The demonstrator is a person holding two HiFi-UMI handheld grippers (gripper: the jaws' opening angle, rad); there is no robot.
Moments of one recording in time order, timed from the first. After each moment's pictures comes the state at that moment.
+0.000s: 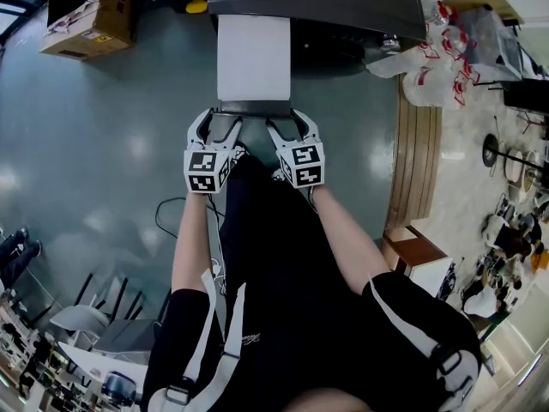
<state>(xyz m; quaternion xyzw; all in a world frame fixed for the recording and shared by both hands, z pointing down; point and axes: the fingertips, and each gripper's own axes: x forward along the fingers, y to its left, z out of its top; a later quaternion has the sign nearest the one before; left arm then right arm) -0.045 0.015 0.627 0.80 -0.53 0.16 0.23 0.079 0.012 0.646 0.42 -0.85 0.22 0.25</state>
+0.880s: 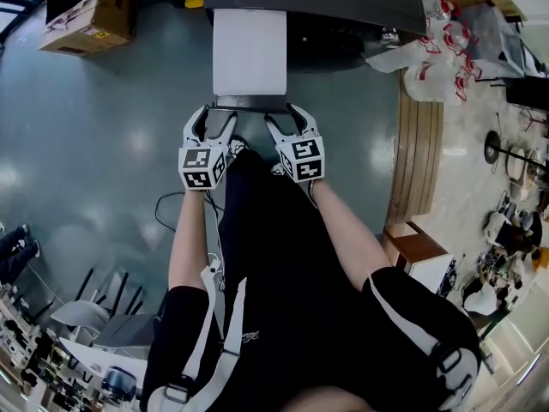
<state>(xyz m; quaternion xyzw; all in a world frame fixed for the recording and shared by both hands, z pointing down) -0.049 0.020 0.632 0.79 -0.55 0.14 0.24 0.084 0.016 0.653 0.41 -0.85 0.22 0.24</state>
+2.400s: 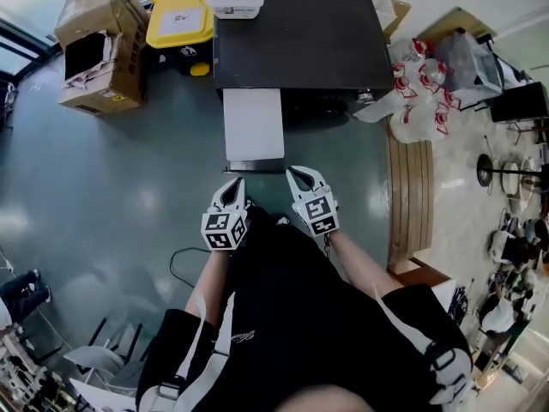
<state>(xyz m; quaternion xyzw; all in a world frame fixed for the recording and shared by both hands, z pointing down) -0.029 0.037 0.551 0.78 -0.54 0.09 0.31 0.097 0.013 0.541 0.38 -0.88 0.12 0.27</state>
